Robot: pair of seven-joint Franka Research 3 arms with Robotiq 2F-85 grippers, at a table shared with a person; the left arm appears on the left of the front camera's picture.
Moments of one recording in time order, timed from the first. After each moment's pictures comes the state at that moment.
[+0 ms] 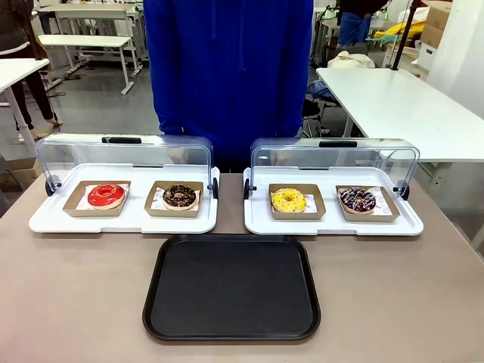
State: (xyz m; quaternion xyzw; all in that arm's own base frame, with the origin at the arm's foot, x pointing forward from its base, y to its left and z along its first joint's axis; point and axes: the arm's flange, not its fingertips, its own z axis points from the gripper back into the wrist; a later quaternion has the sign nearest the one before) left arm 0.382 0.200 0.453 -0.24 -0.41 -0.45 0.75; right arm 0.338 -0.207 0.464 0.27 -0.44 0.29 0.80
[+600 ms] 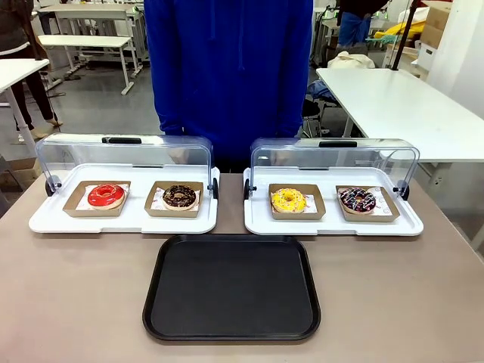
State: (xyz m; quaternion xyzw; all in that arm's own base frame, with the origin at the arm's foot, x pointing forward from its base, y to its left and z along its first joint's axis) left arm 0.384 0.192 0.454 -0.26 -0.42 -0.45 0.74; right arm 0.336 -0.208 0.466 0.27 -0.43 0.29 0.81
